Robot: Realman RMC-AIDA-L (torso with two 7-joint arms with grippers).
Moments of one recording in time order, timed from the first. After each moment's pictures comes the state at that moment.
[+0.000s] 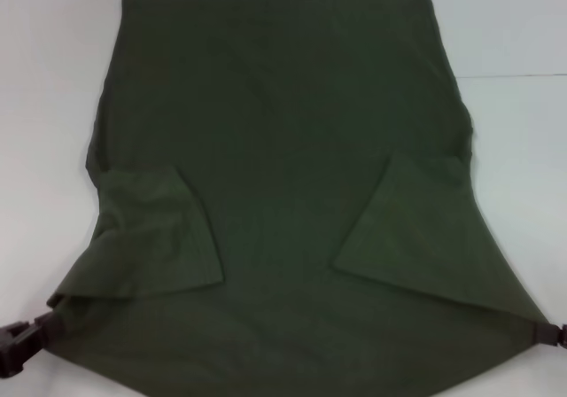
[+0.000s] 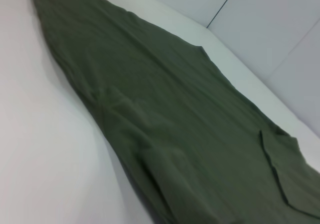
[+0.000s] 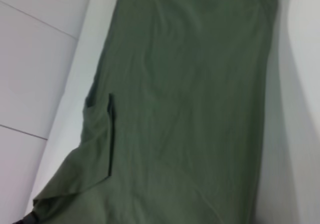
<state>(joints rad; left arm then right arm) -0.20 -2.16 0.30 0.85 2.18 1.62 -1.65 0.28 1.93 -0.47 -0.50 -2.19 -1.63 2.00</state>
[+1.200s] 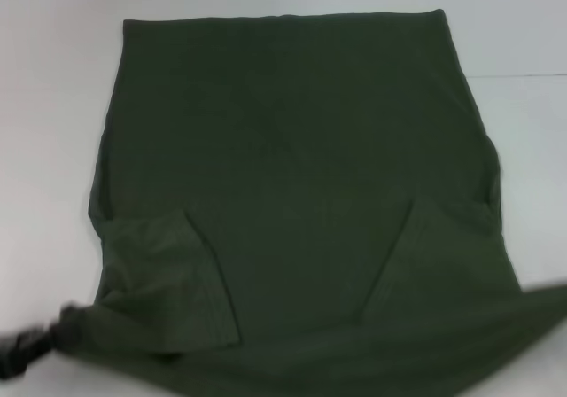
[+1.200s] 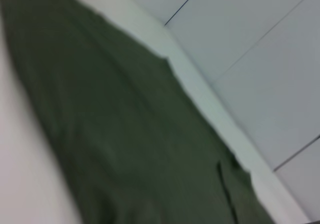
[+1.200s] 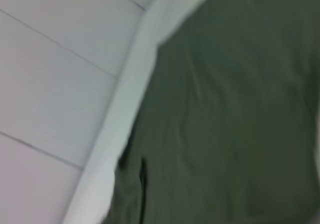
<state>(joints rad) -0.23 -2.15 0.16 0.83 2.29 1.84 -1.72 0.24 1.90 -0.25 -0.51 -2.19 -1.79 1.86</state>
